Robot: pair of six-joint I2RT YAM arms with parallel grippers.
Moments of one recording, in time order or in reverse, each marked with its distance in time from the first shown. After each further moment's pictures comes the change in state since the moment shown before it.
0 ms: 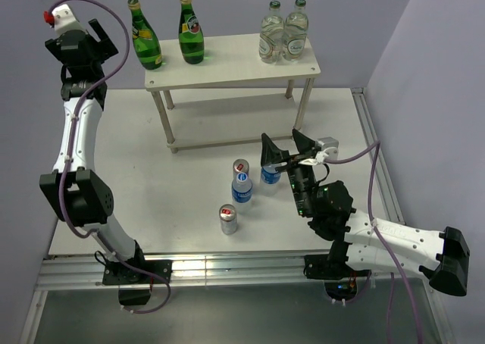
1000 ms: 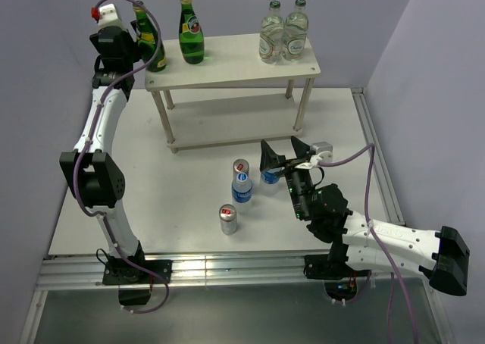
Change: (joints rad) left arm -0.136 0.201 0.161 -0.053 0.101 -0.014; right arm 0.003 0.000 -0.071 0.000 0.027 0.022
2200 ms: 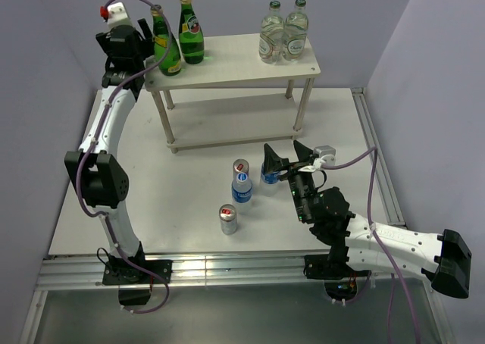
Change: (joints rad) left arm -0.086 0.003 0.006 0.016 -0.182 0.031; right arm 0.000 -0.044 -0.045 -0.024 0.018 0.034
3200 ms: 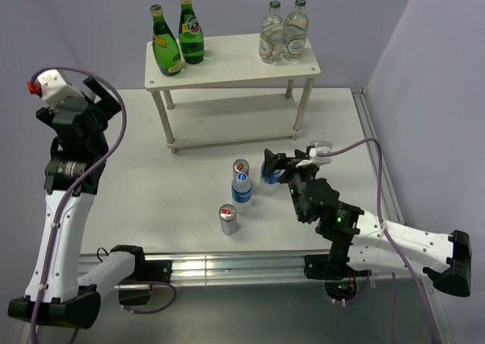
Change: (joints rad) left arm 0.024 -0.919 -0.644 -0.288 -0.174 -0.158; right arm 0.033 -0.019 0.146 -0.521 0.131 0.284
